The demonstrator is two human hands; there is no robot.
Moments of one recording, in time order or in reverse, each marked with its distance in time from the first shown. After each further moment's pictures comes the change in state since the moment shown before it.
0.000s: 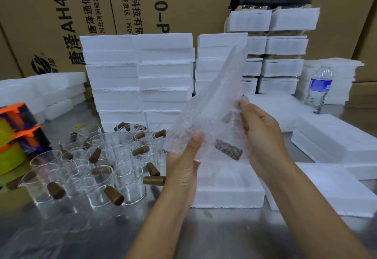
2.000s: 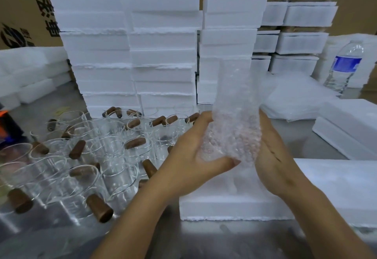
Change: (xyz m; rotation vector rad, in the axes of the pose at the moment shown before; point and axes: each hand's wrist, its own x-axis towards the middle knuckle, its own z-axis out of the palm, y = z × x) left_hand 0.044 0.009 -0.039 0.944 -0.555 0.322; right_hand 0.015 0.069 -0.012 -0.555 -0.313 -0.400
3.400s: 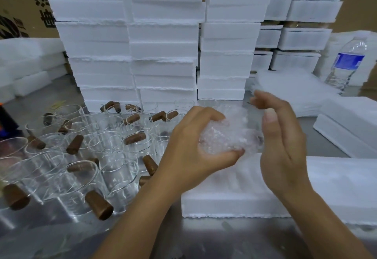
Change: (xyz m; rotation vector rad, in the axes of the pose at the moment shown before) left_hand 0.001 0.005 0.002 0.209 0.209 0.092; right_hand -0.005 -0.005 0.004 -0.129 0.360 -0.145
